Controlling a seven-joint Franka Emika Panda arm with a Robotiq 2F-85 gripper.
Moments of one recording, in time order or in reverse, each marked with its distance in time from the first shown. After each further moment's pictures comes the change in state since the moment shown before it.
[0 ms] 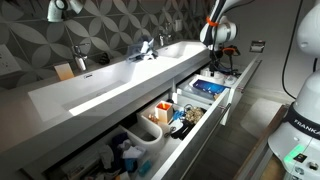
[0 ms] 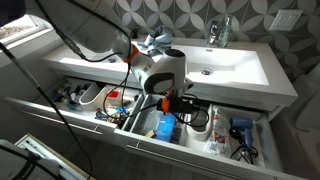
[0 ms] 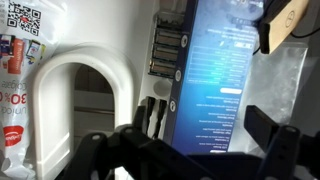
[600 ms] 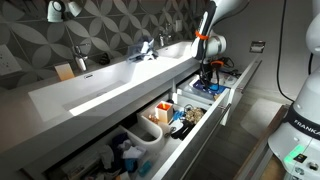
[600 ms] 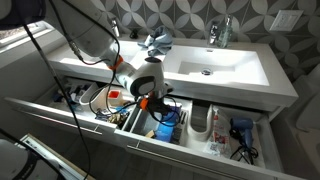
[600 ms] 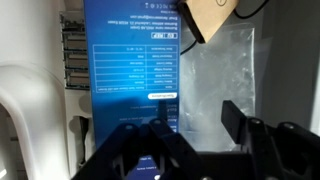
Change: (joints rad) arm 0.195 0.049 -0.047 -0.114 -0.044 0.097 0.340
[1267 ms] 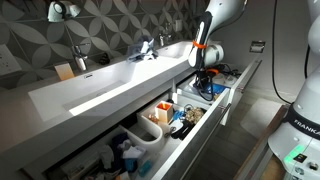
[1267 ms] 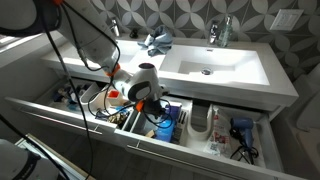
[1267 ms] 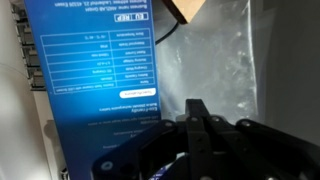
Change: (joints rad) arm 0.032 0.080 0.011 -0.009 -0.032 0.147 0.156
